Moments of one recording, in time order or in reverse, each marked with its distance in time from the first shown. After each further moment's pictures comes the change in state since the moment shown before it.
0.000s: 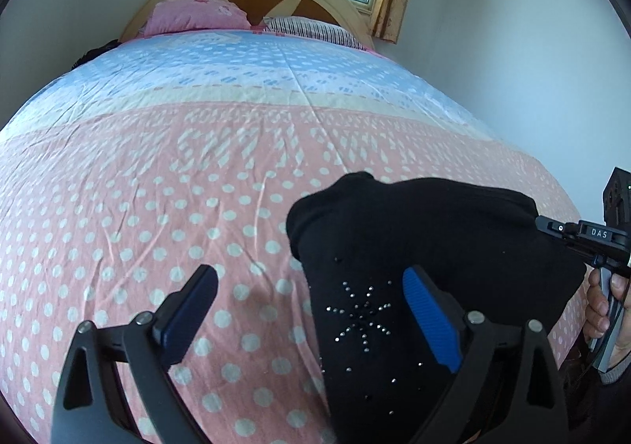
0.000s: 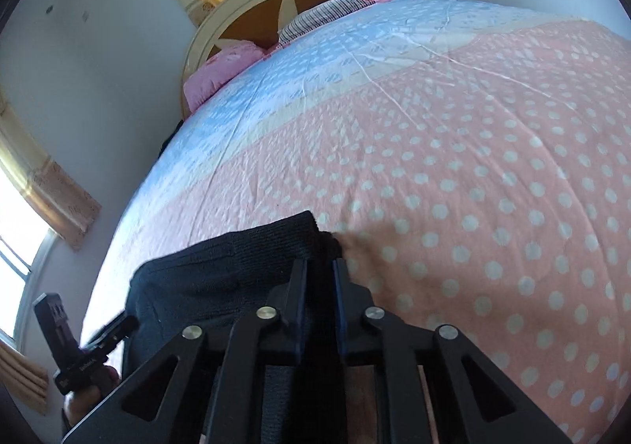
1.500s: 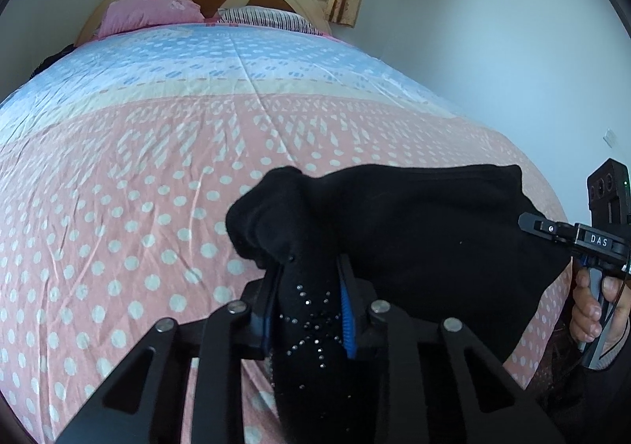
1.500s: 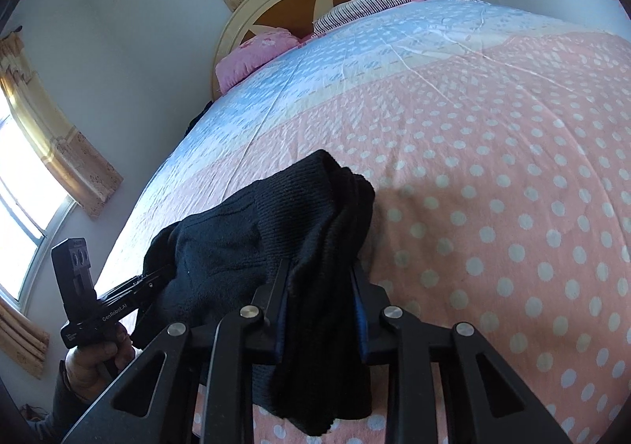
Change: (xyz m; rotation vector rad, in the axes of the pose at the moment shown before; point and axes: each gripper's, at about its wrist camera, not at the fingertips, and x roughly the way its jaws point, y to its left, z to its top) left arm 0.014 -0.021 0.003 0.094 0.044 -0.125; right arm -0.008 0.021 -0.031 -0.116 0.030 0.061
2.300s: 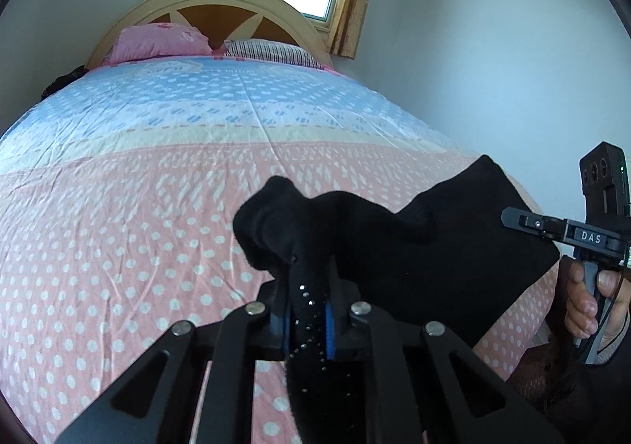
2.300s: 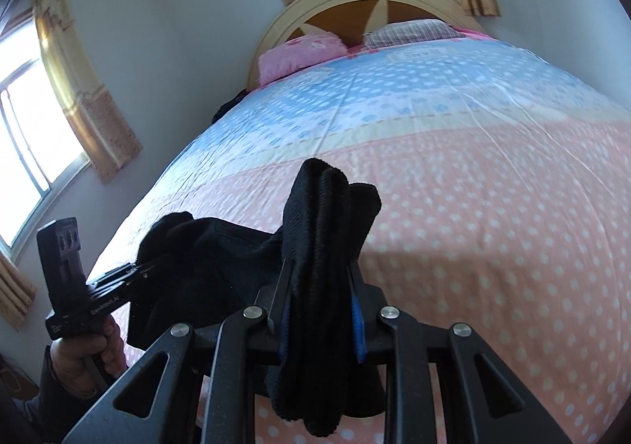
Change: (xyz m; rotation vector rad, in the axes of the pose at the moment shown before) left arm -0.066 0.013 0.011 -0.007 -0.119 0.007; right arm -0.003 0.095 0.031 -0.218 -0.013 0.032
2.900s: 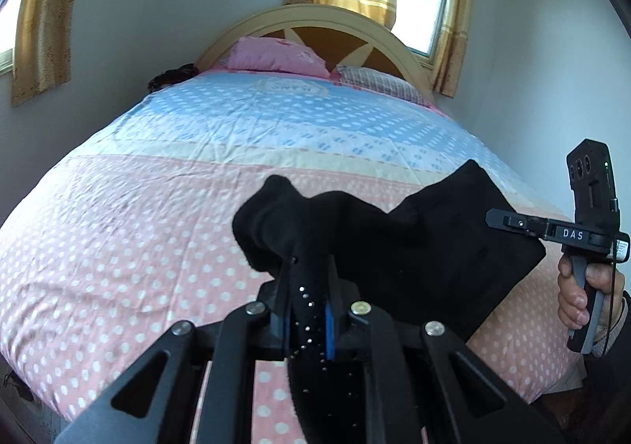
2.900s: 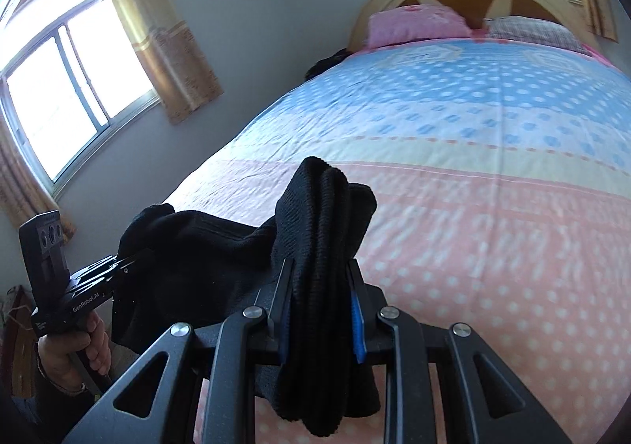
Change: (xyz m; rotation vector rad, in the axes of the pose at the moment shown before) left arm -0.095 0.131 -0.007 -0.172 -0.088 0.321; right arm 0.148 0.141 0.053 -0.217 0.140 0.280
